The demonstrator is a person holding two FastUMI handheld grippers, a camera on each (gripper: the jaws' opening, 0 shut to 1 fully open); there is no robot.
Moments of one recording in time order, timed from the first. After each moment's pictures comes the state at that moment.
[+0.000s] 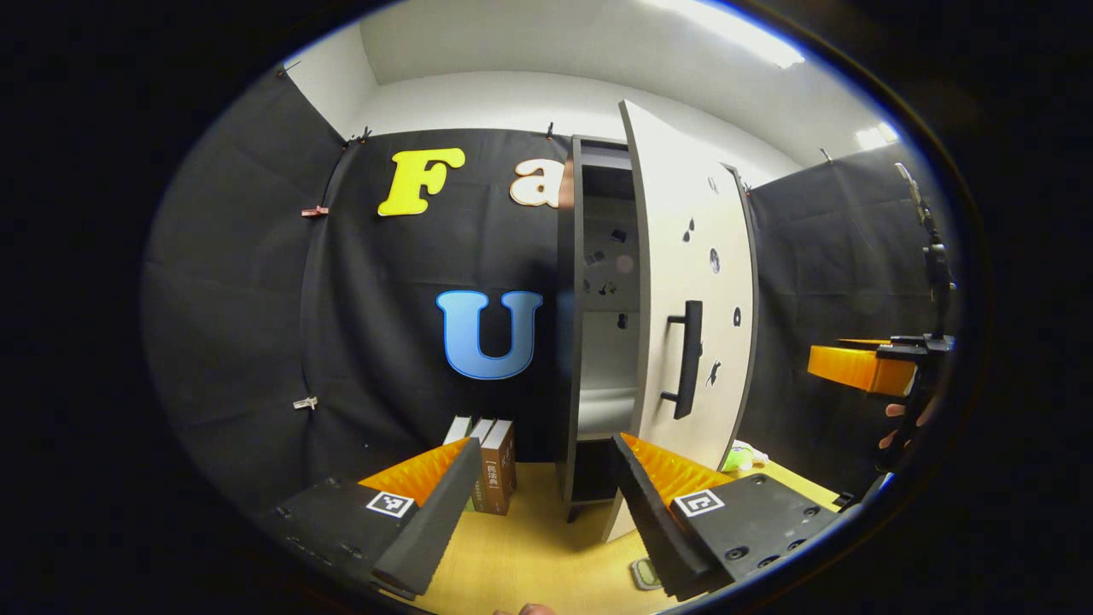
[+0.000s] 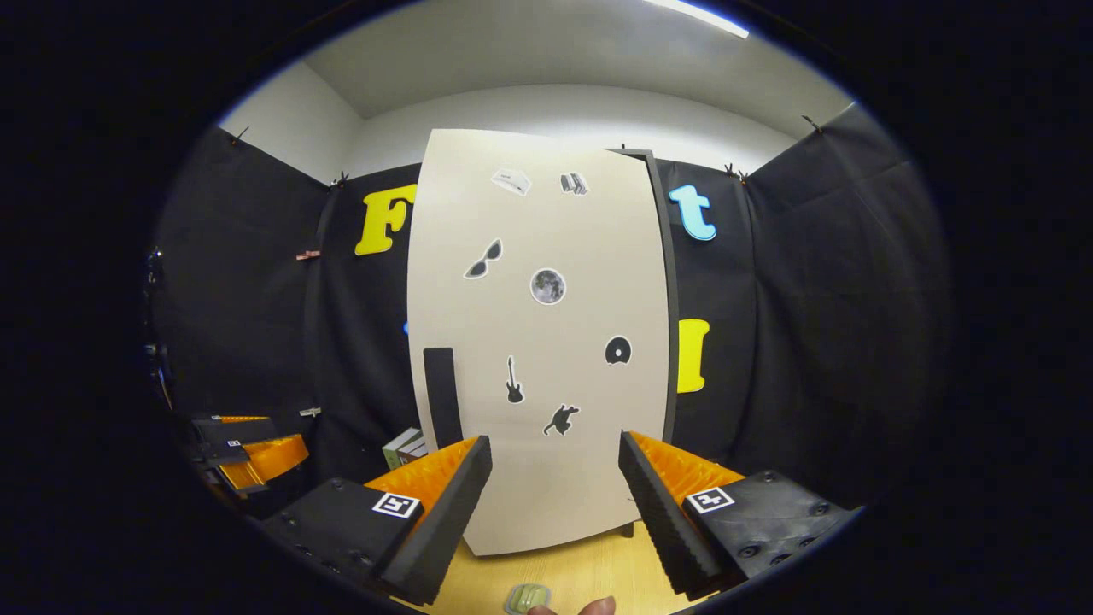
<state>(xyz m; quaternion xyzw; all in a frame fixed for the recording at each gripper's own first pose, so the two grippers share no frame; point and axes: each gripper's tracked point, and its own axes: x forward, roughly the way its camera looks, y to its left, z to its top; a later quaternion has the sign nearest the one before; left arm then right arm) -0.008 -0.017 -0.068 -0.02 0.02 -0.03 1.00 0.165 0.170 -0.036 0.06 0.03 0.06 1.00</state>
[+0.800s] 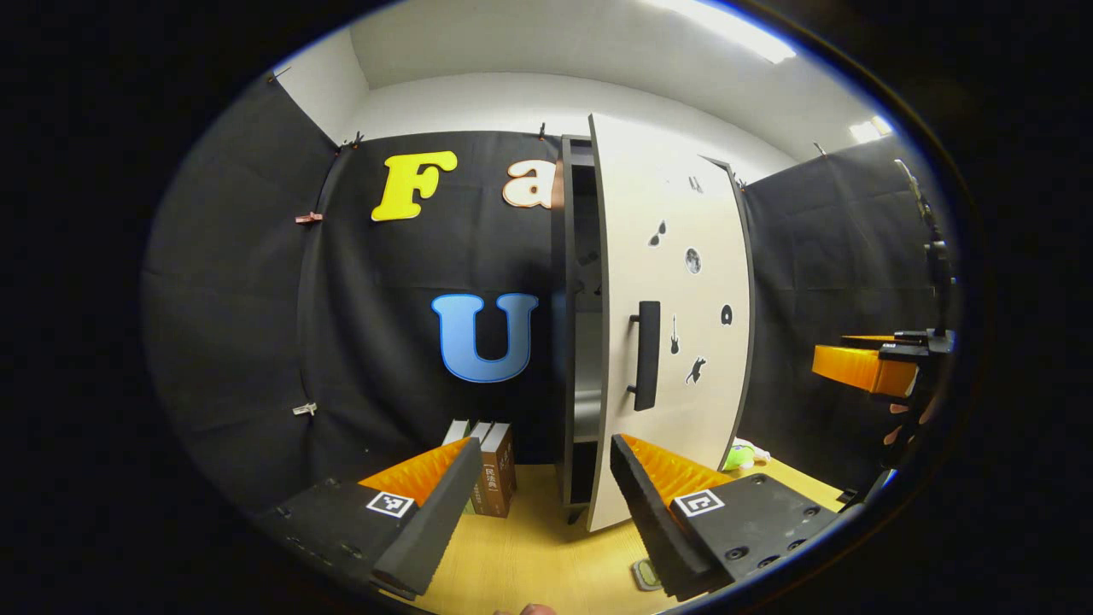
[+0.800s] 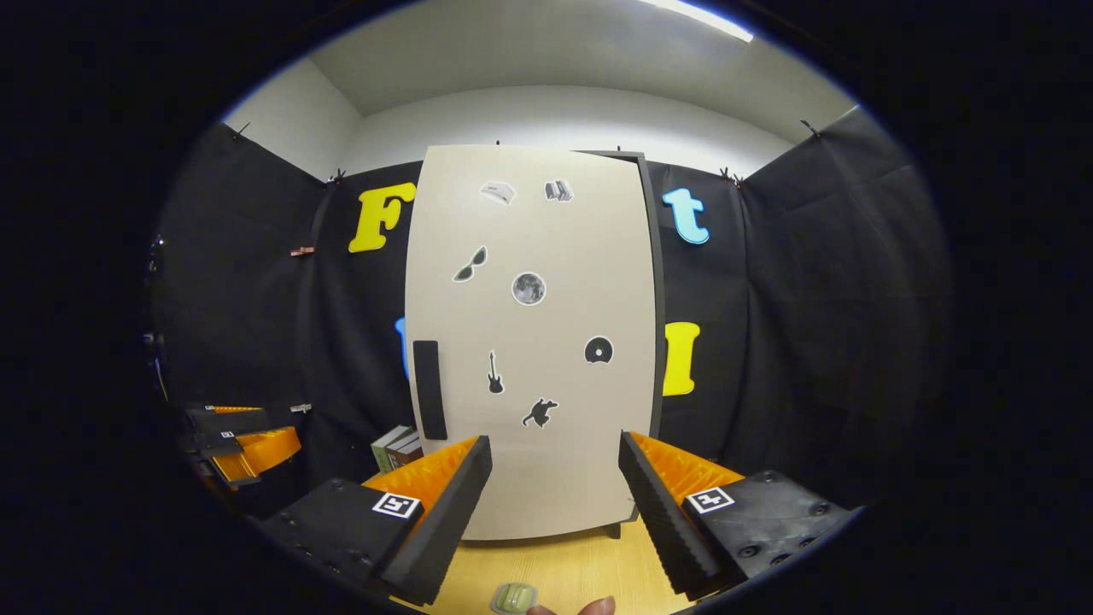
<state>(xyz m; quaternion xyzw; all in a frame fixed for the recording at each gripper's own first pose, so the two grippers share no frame) -0.006 -0.025 -0.064 0.00 0.01 -0.03 1.00 0.166 0.158 -0.041 0.05 0.03 0.05 1.00</state>
